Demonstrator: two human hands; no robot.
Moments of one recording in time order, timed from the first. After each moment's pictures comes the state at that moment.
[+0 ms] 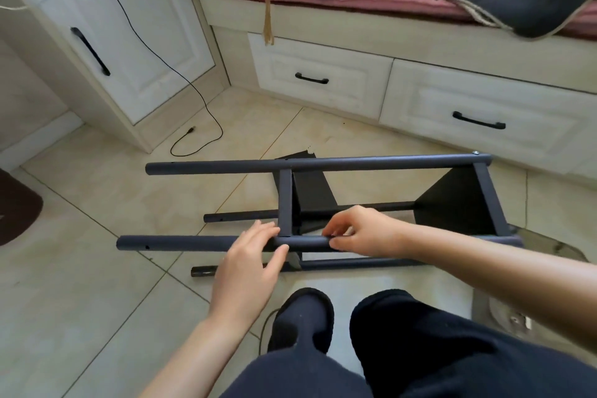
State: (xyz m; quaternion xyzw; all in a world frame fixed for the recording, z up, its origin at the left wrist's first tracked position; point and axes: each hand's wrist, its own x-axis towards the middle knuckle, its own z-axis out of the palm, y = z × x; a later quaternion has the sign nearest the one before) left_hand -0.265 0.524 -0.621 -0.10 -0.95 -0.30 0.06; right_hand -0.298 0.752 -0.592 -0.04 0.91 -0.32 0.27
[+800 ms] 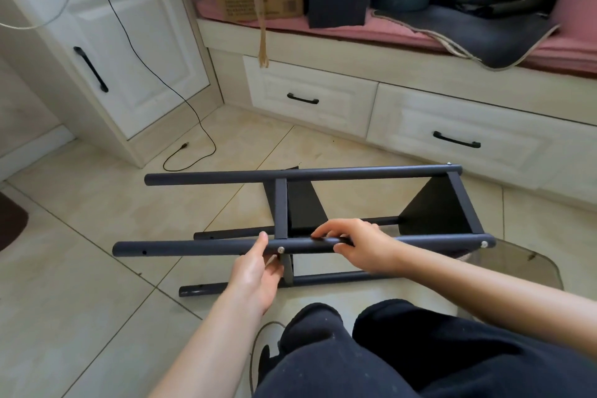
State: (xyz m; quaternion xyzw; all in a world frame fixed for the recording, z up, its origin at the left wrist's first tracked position) left_hand -0.296 0.558 -0.632 0.38 -0.42 -0.81 -0.17; right_hand -0.278 0.757 -0.594 -0.05 0.93 -0.31 0.18
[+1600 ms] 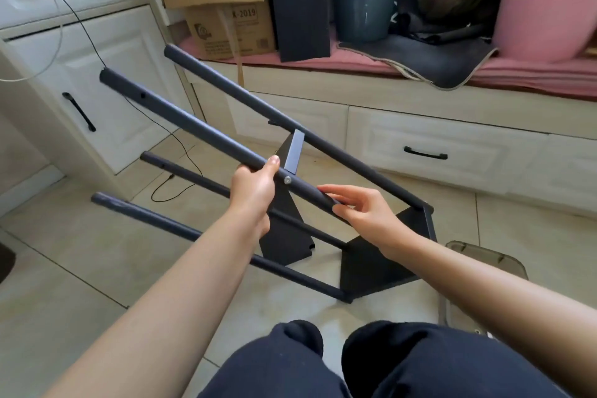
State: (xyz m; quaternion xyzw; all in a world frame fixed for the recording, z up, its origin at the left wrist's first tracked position) left_hand -0.352 0.631 -0.503 0.12 -0.69 -0.72 -0.05; right_hand -0.274 0.804 -0.548 0.00 0.79 -0.61 -0.04
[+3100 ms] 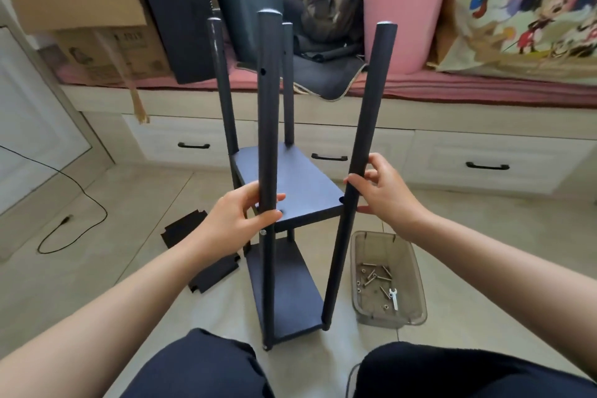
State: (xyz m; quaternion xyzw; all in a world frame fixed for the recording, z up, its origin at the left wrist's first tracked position) left_hand -0.299 0.706 -0.502 -0.36 -0.79 -0.47 -0.17; right_hand -0.181 0.949 -0.496 0.20 0.77 -0.59 -0.16
